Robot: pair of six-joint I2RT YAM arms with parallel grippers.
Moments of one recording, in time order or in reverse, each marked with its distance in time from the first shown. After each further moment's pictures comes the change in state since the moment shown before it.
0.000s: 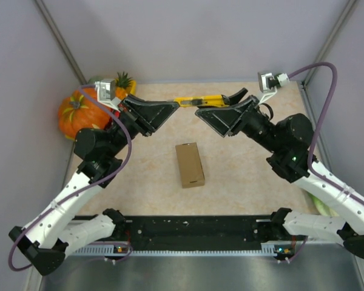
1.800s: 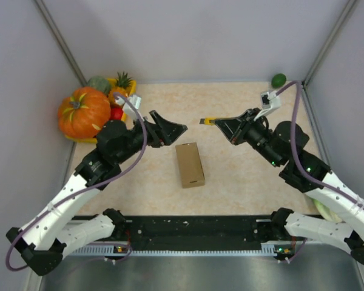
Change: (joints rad) left arm -0.044 -0.048 0.029 -0.704 -0.248 0.220; right arm 0.003 -0.132 -0.041 -0.539 0.401 -0.278
